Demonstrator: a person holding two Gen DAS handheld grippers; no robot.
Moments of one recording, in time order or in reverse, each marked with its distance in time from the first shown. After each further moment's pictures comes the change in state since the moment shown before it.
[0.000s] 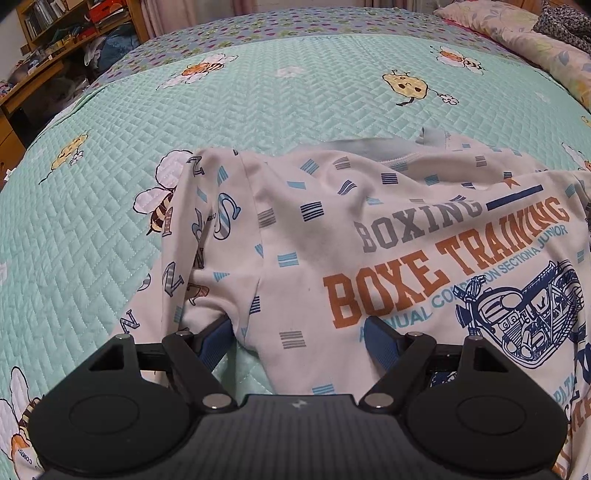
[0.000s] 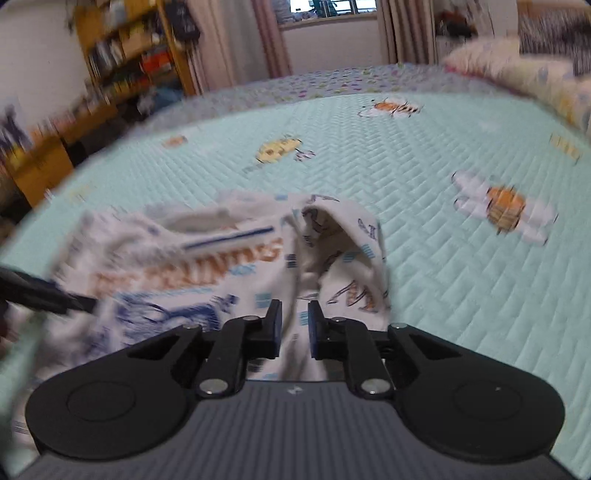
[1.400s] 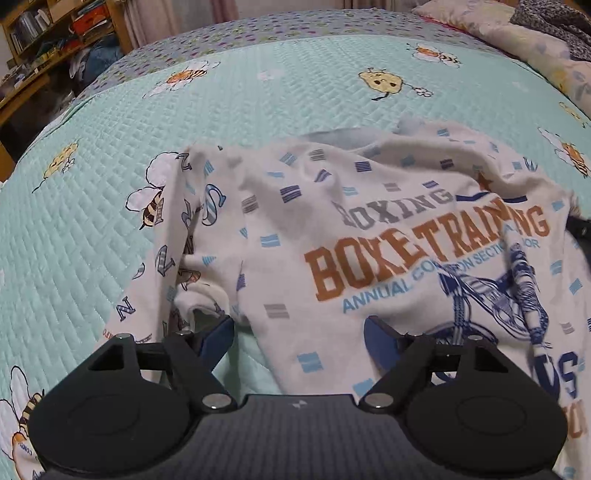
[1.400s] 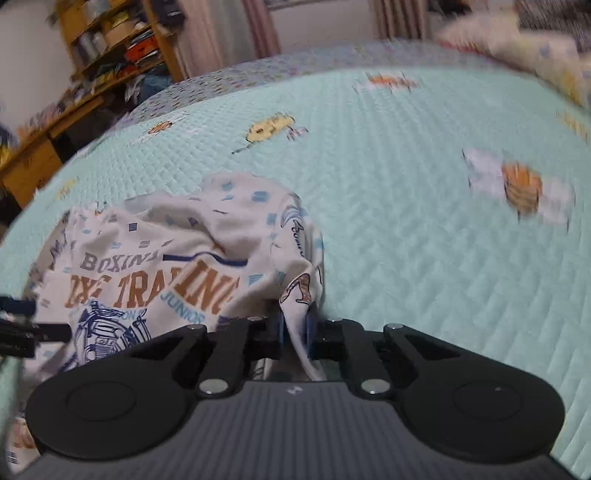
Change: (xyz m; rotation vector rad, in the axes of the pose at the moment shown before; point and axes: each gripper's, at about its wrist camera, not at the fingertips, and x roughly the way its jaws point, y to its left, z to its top) left arm -0.011 -0.001 -0.013 0.051 -0.009 -0.035; right arm 0.038 0.020 0.011 -0.076 0.047 -0.106
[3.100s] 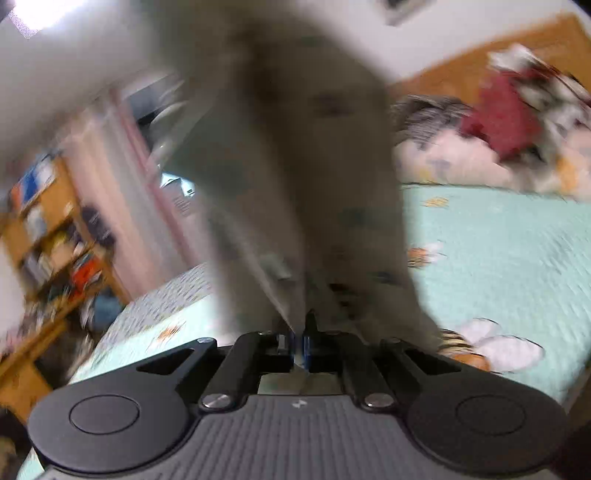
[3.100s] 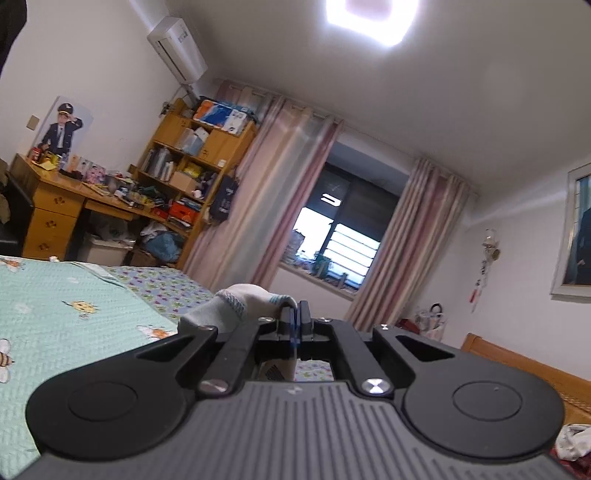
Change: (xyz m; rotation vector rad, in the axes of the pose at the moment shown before) left arm -0.232 -0.173 -0.116 0.374 -0.738 0.092; right arm -0.398 0.138 0.046 -0.567 -0.784 -0.261
